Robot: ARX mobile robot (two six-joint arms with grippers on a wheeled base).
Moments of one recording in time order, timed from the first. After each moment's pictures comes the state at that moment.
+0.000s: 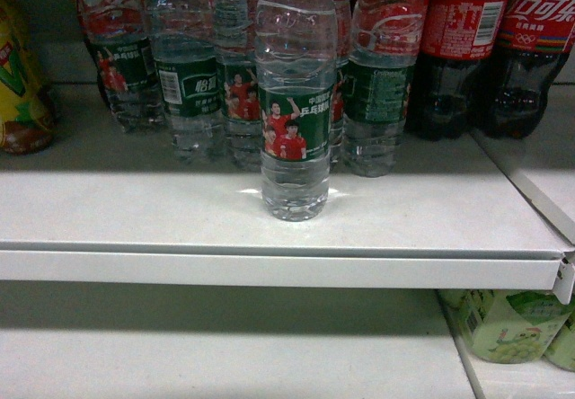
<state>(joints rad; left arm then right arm) 0.00 0.01 0.01 0.00 0.00 0.00 0.00 0.00 0.01 0.00 0.00 0.00</state>
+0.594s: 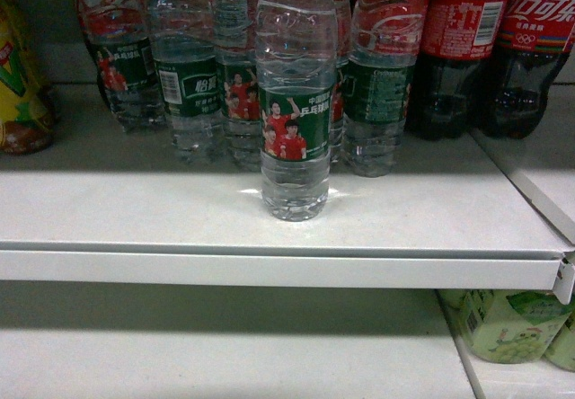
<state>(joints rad) 0.00 0.01 0.01 0.00 0.00 0.00 0.00 0.00 0.01 0.00 0.00 0.00</state>
